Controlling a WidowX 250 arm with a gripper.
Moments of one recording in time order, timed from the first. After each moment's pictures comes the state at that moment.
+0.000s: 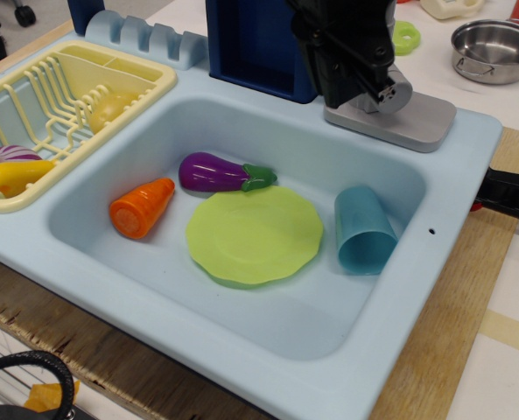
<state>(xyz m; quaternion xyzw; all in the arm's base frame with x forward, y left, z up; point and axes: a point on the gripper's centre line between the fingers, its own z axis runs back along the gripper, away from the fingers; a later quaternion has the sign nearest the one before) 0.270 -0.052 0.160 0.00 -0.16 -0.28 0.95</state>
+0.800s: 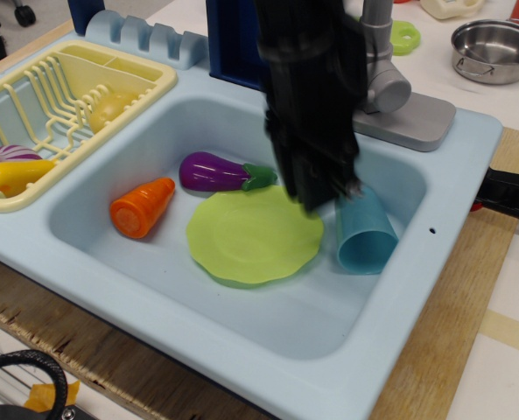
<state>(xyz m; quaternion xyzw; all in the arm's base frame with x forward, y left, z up) 0.252 -0.051 0.111 -0.06 -0.07 -0.28 0.96</state>
